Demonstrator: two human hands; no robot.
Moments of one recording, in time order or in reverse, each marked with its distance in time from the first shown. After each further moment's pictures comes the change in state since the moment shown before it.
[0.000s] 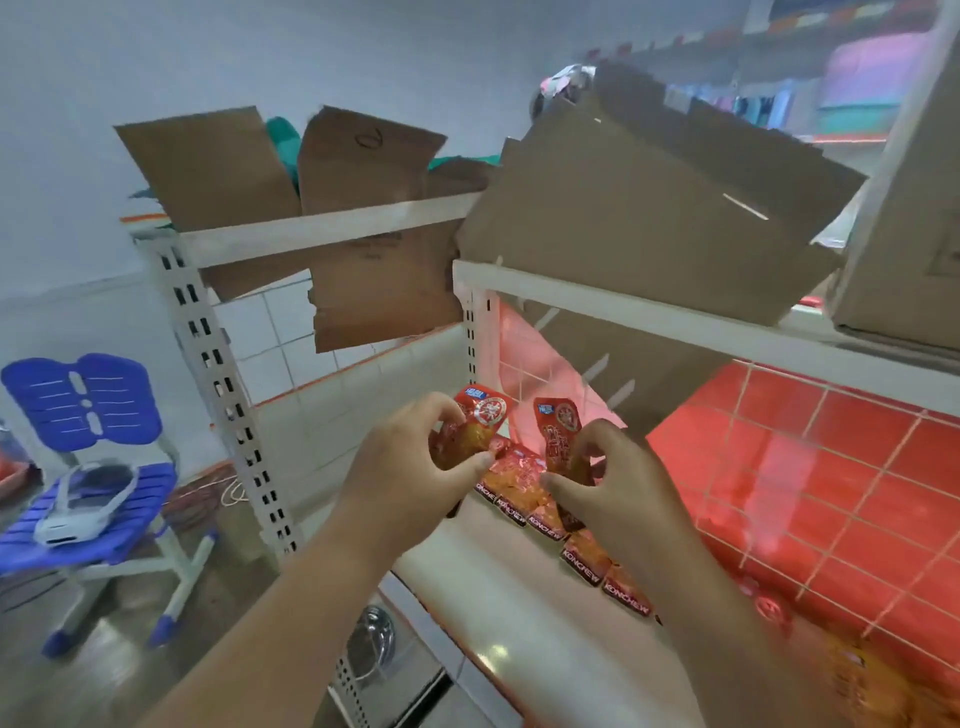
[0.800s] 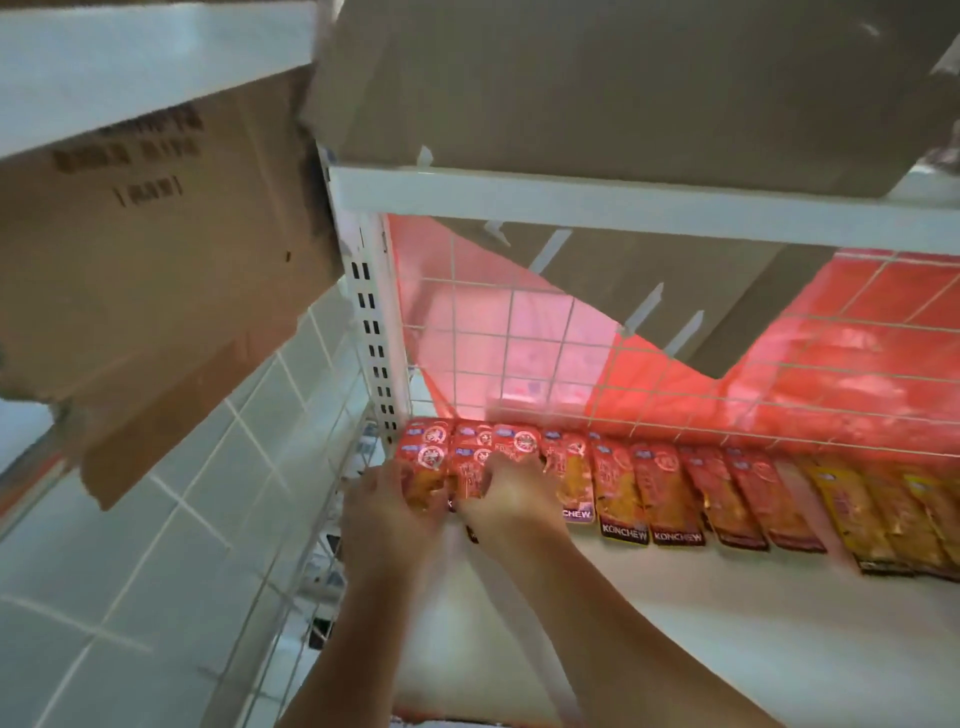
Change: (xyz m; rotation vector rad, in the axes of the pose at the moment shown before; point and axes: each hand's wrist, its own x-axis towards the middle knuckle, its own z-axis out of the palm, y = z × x) left_hand 0.098 -0.217 0.184 -0.086 -0.358 -0.075; right_hand 0.110 0.046 0.234 -0.326 0.024 0.795
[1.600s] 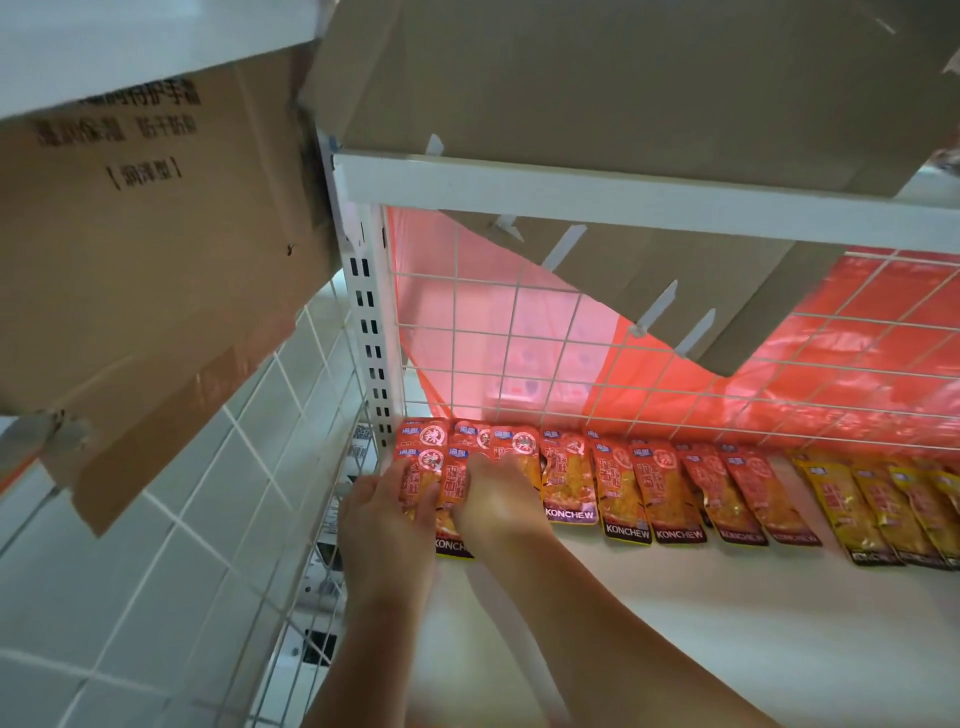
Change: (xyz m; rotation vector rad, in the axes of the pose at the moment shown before) left_hand 0.009 -0.022 0.023 -0.054 0.088 0.011; right_hand 0.012 -0.017 0.014 -0.131 -0.096 0.038
